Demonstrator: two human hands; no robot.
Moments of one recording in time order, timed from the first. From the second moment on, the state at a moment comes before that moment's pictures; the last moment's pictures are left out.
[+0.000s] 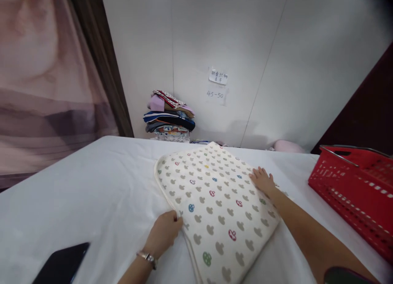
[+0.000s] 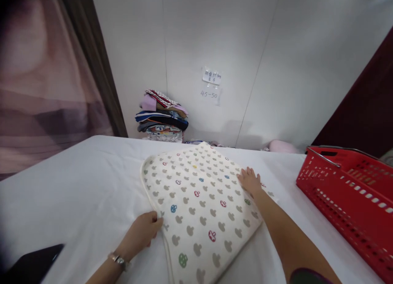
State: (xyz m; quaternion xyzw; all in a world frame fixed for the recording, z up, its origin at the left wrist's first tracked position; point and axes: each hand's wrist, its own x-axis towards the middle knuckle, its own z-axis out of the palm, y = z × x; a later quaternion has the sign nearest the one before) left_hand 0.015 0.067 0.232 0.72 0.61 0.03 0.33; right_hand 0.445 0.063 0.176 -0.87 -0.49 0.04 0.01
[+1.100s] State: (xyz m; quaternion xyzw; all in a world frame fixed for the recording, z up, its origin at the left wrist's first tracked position) left_hand 0.011 0.065 0.229 0.66 0.60 0.07 0.44; right_hand 0.276 0.078 0.204 -0.68 -0.65 0.24 0.24
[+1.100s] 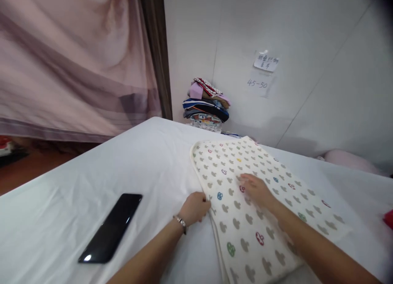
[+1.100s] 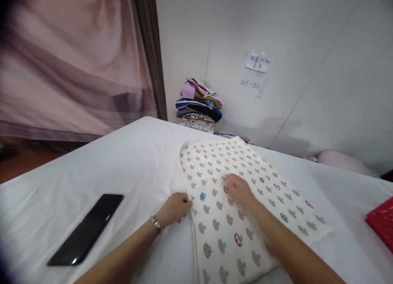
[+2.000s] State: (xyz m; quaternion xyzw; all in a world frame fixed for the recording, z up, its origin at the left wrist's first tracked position) left_hand 0.001 0.071 0.228 0.68 0.59 0.17 0.40; right_hand 0.157 0.016 0.223 -0.69 -0.66 0.18 0.25
